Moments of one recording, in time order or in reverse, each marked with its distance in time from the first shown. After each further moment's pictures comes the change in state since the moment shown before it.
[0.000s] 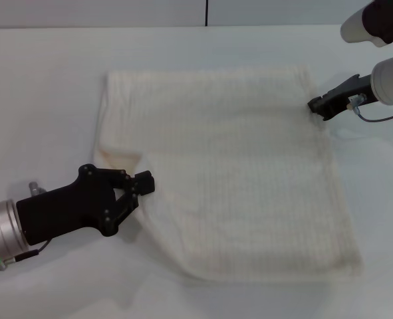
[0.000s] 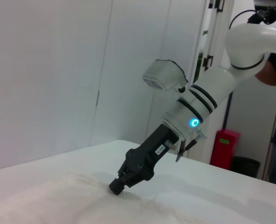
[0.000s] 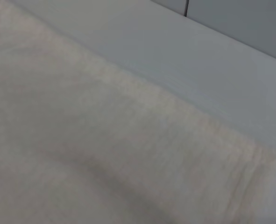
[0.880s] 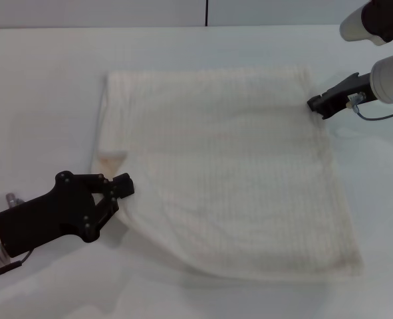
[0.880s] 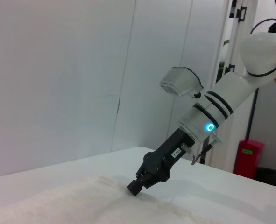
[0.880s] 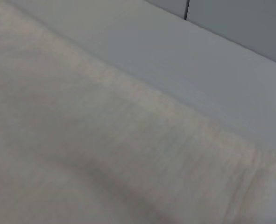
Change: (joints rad) left arm 0.073 0.003 0.001 0.016 -0.054 0.022 0.025; right arm 0.004 0.000 0.000 0.000 0.000 0.003 0.000
